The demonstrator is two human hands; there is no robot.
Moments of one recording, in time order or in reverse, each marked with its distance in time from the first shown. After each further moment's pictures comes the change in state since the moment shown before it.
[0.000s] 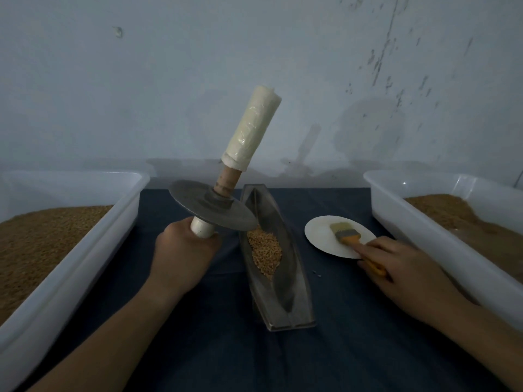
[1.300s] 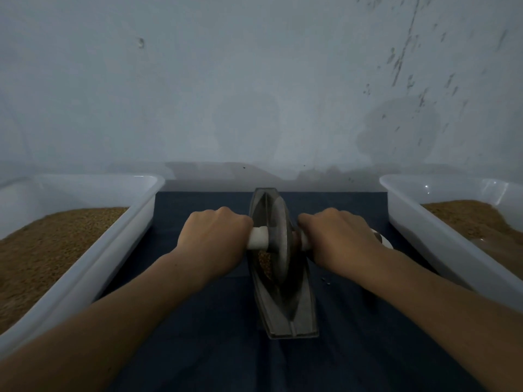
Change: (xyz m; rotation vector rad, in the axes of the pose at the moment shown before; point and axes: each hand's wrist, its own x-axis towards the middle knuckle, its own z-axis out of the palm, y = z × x) left_hand 0.015 0.054 0.007 1.189 -0.212 0.649; right_hand 0.109 -0.085 -0.011 -0.093 -0.077 -0.063
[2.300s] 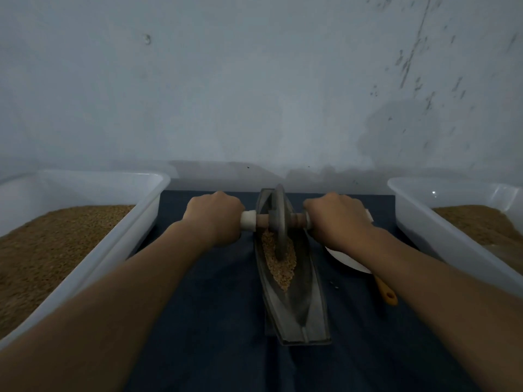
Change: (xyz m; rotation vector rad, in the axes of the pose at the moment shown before) left_hand 0.044 -0.032 0.015 -0.130 -0.263 -0.097; right_hand 0.050 0.013 0.010 -0.112 -0.016 0.060
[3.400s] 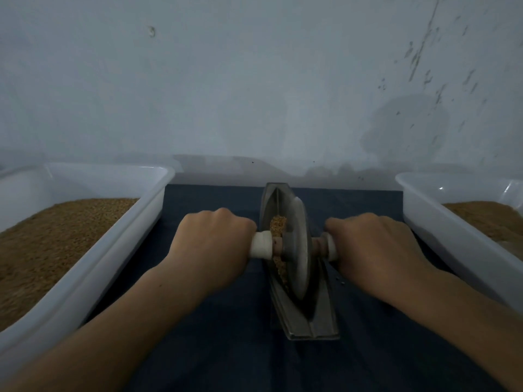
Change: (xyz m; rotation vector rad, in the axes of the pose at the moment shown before) left_hand -0.076 0.020 -0.003 0.154 0.244 0.054; right_hand -0.082 -0.012 -0.024 -0.051 0.169 -0.046
